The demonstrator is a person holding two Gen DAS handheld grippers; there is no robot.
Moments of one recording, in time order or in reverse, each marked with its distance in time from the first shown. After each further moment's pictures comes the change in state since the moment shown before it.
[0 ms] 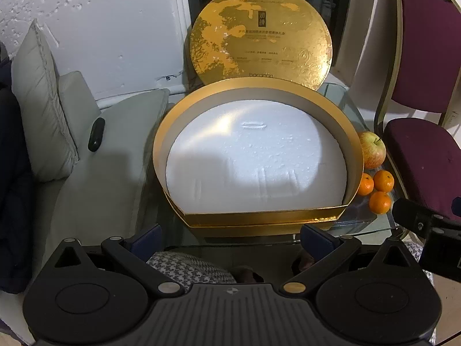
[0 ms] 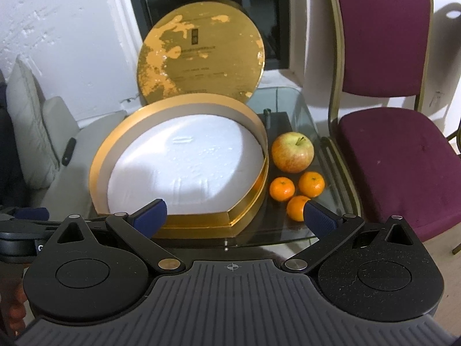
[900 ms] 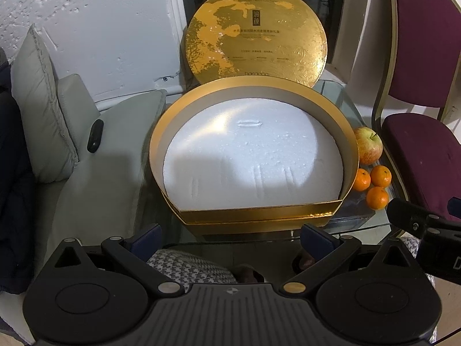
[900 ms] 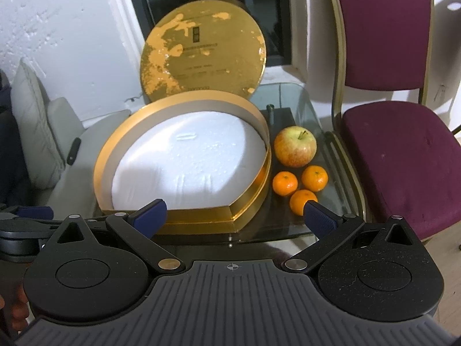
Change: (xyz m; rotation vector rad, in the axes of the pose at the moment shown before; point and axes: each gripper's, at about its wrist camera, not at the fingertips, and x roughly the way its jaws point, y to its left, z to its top) left arm -0.002 -0.014 -0.001 0.020 0.000 0.014; right arm 0.000 -0.011 -0.006 0.019 0.003 0.033
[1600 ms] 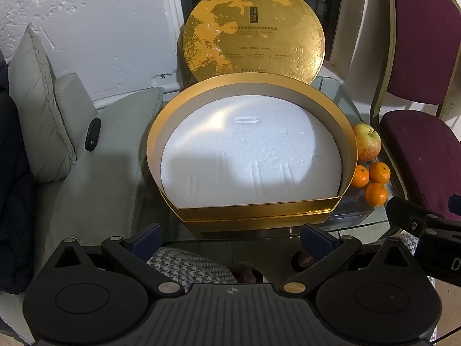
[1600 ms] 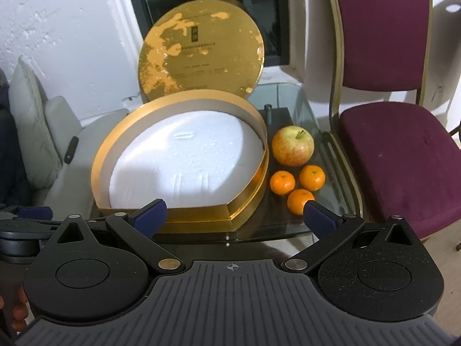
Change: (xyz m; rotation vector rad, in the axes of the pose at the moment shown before) left arm 0.002 -0.001 -0.001 0.005 0.010 -0.008; right arm -0.001 0.000 -0.001 -0.010 -0.001 -0.014
